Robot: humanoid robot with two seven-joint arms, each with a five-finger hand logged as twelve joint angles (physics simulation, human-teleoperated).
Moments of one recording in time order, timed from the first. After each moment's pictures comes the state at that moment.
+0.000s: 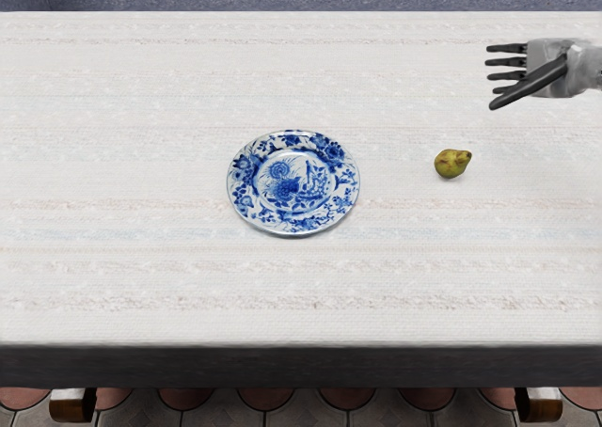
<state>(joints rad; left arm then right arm) -0.07 0.00 0.00 -0.10 -0.17 -0.05 0.15 1.26 -0.52 0.26 0.38 0.00 0.61 -0.45</state>
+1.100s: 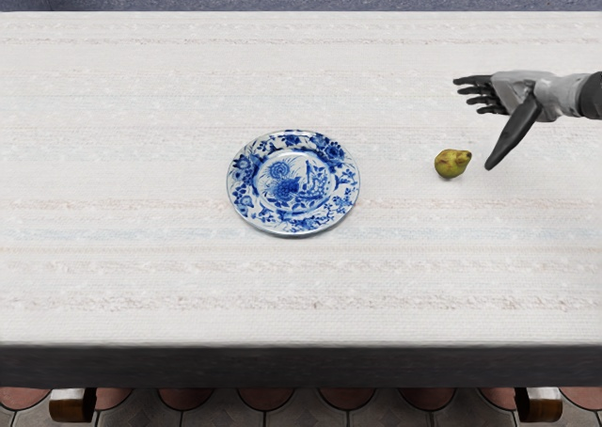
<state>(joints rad) -0.07 0.00 0.00 -0.10 -0.17 -0.05 0.15 1.18 -0.61 0.23 0.69 -0.60 0.60 -0.07</state>
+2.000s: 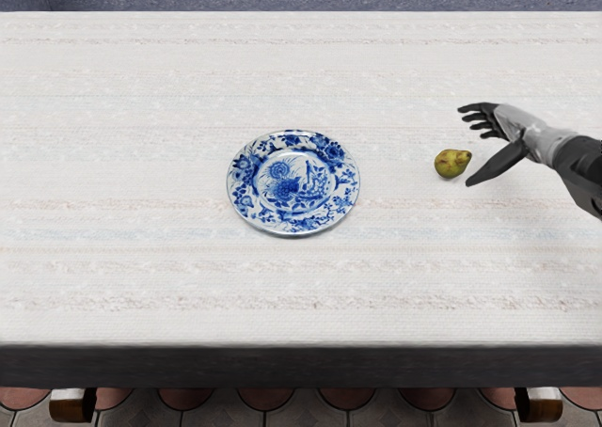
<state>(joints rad) -0.07 0.00 0.00 -0.10 -0.17 -0.05 0.15 0.96 -0.67 0.22 1.01 -0.66 -0.01 0.01</state>
